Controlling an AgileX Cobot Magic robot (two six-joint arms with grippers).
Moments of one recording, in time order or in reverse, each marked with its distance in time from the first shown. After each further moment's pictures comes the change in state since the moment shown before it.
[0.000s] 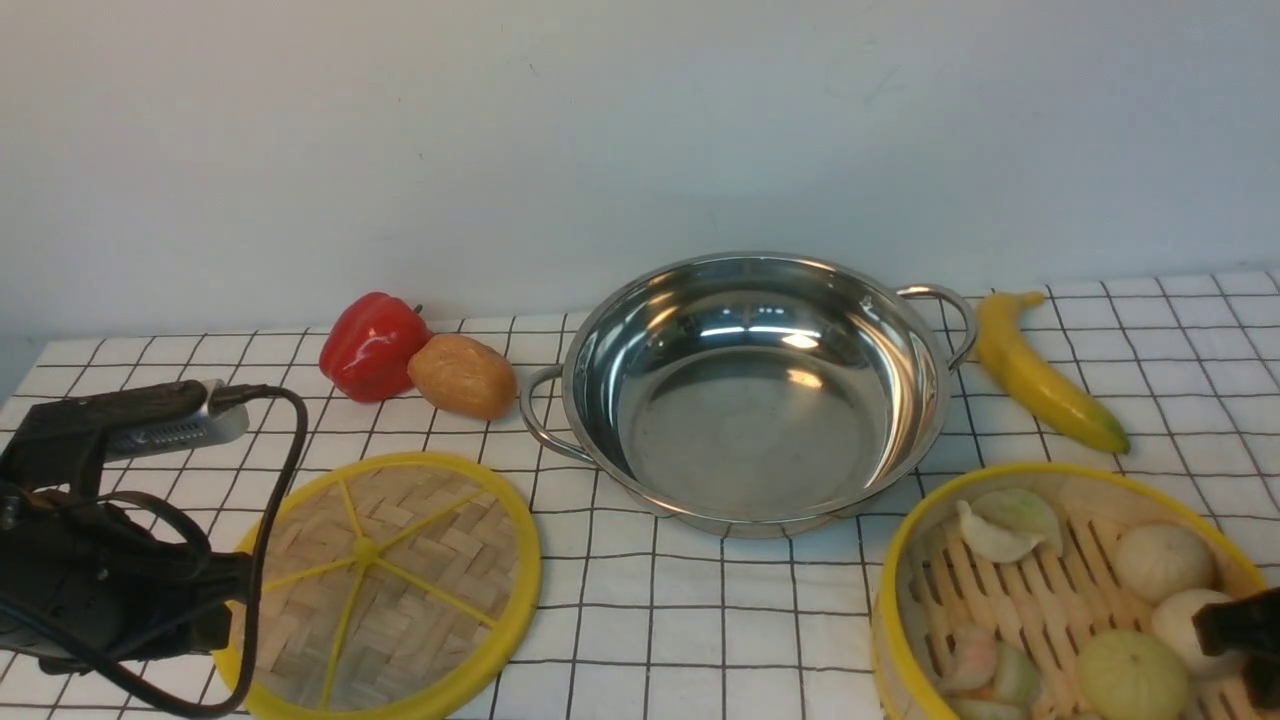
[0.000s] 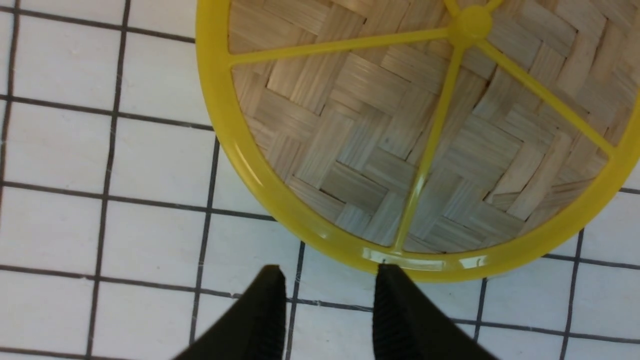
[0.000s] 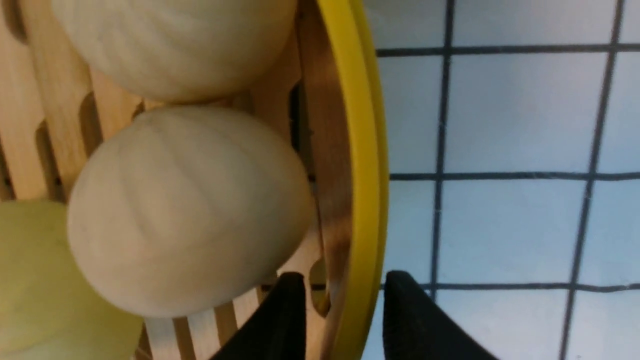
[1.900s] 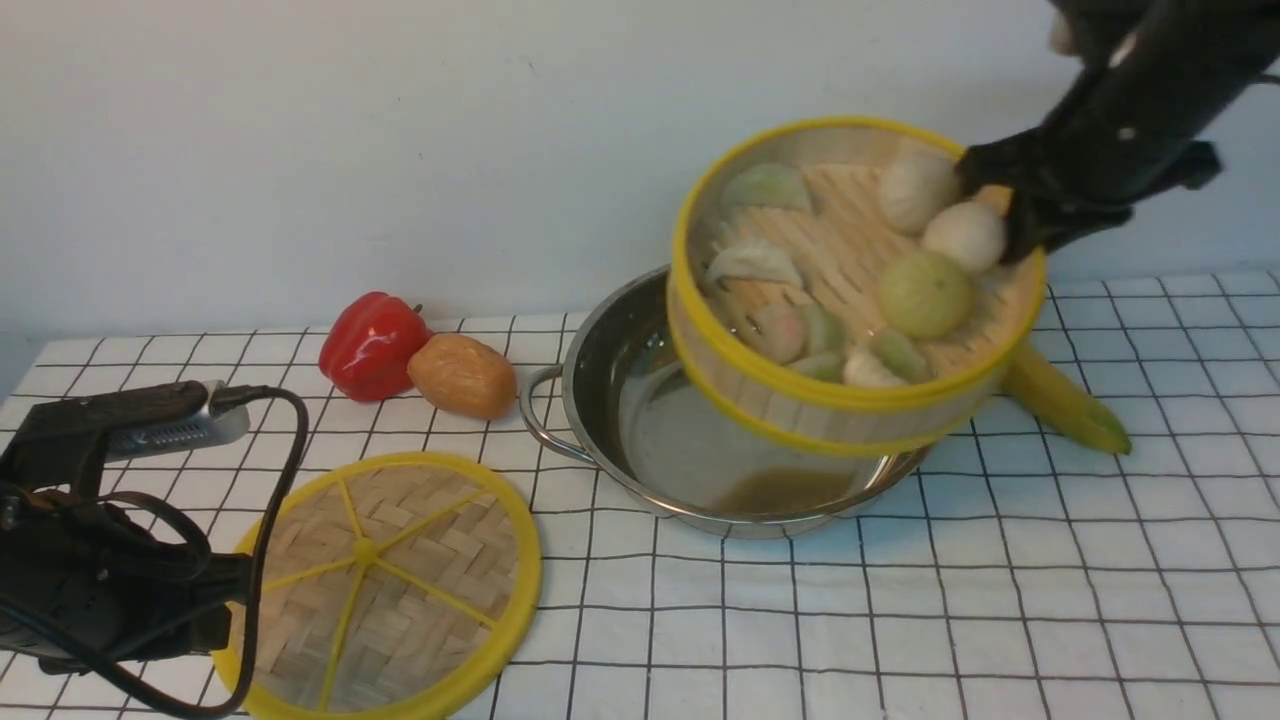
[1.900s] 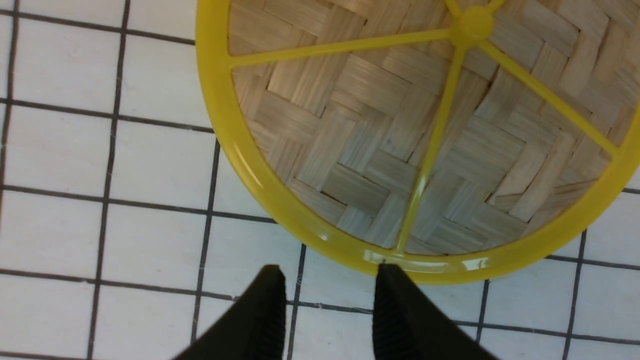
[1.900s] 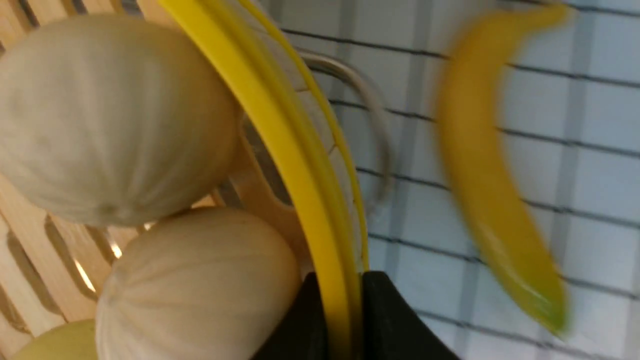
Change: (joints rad) right arm 0.202 0.553 -1.252 0.182 0.449 -0.070; left arm 0.000 0.000 0.000 0.000 0.000 0.005
